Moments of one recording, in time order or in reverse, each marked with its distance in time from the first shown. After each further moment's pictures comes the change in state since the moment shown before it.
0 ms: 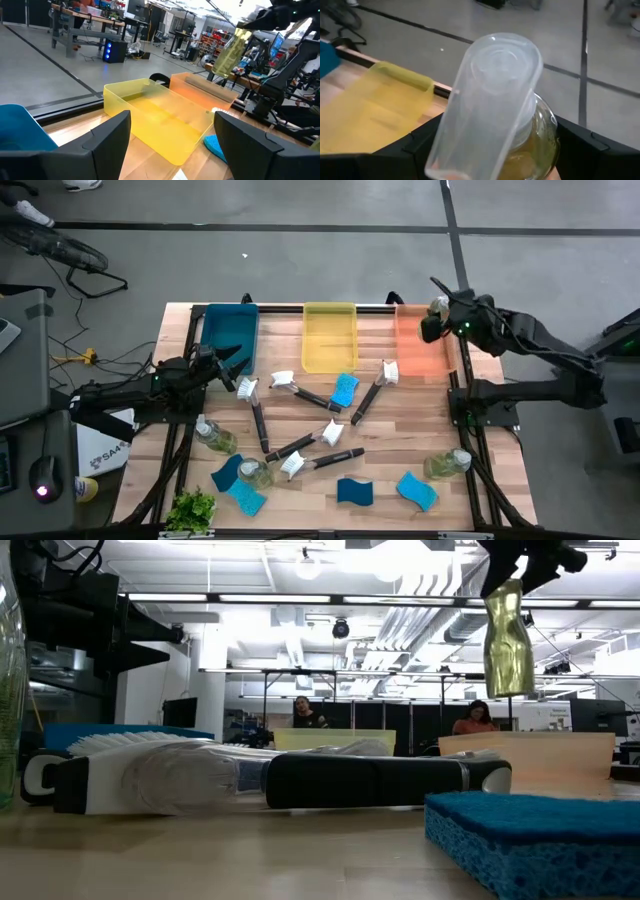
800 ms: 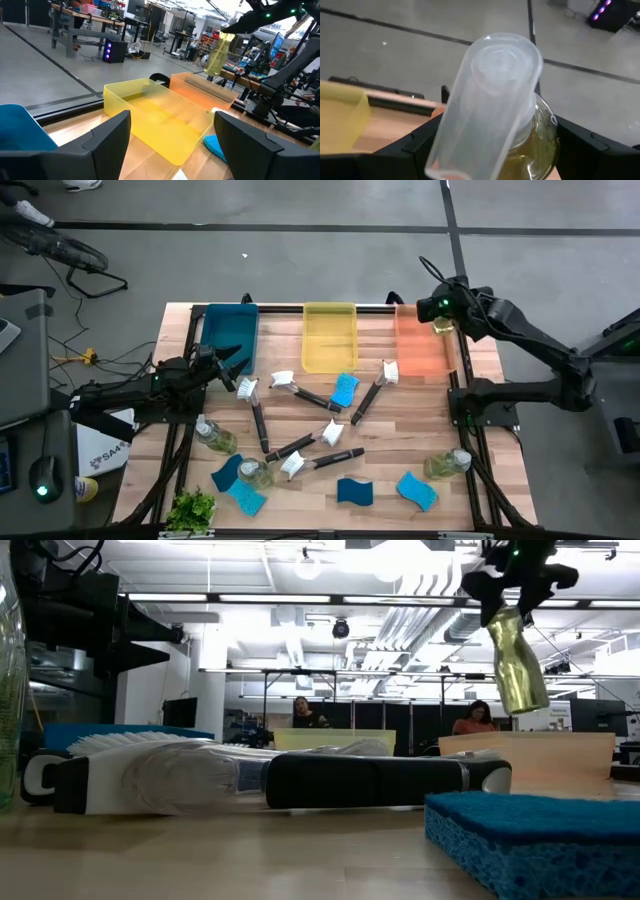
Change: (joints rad) left arm 0.000 0.000 0.000 0.000 0.000 0.000; right arm -0.239 0.154 -0.001 0.060 0.050 -0.014
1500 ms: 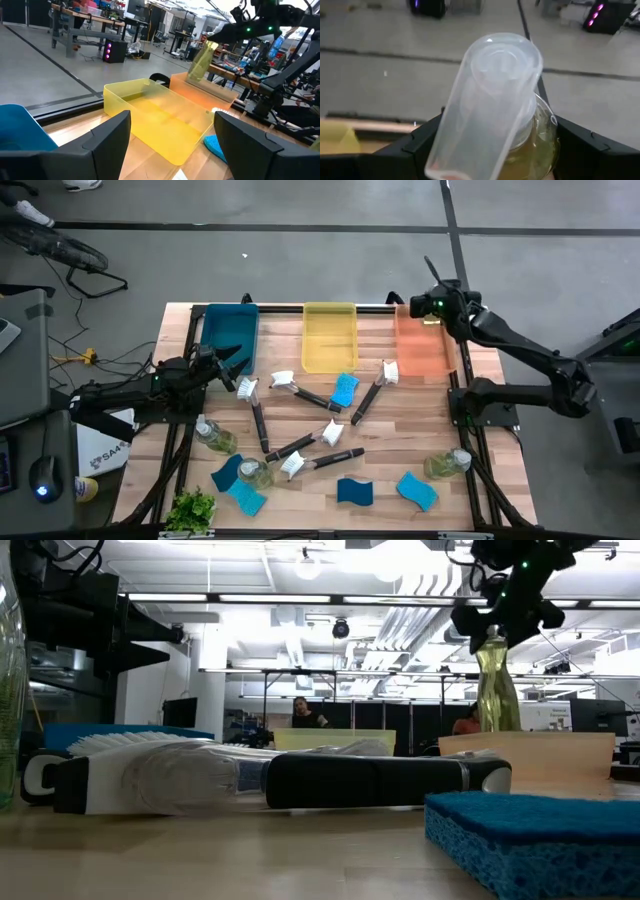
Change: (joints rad) left arm 0.000 0.000 0.000 0.000 0.000 0.000; right arm -0.118 -0.044 -0.313 0.490 -0.023 -0.081
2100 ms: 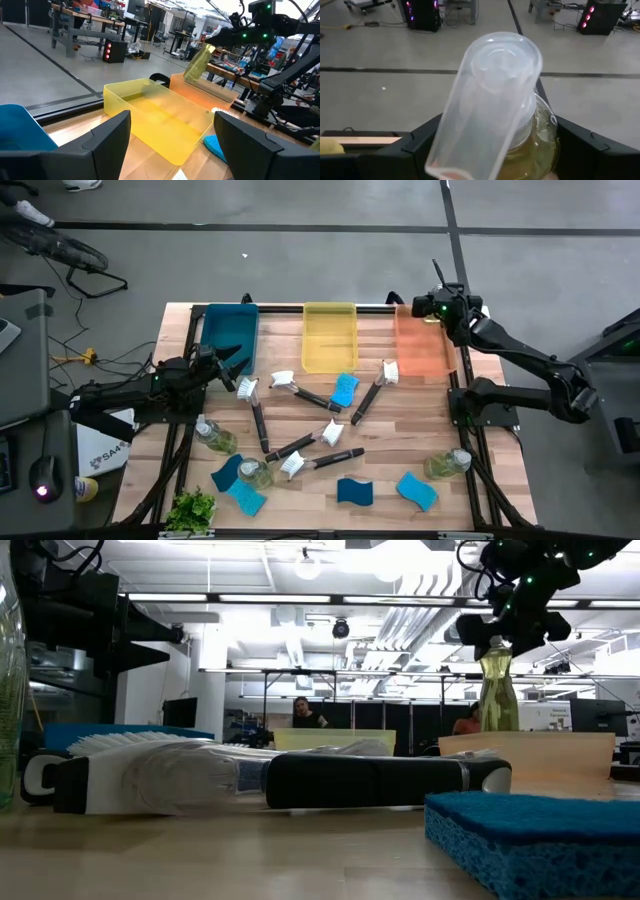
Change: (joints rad) left arm 0.000 0.000 0.000 0.000 0.000 0.000; right arm -0.042 -0.033 -0.113 0.156 0.005 -0.008
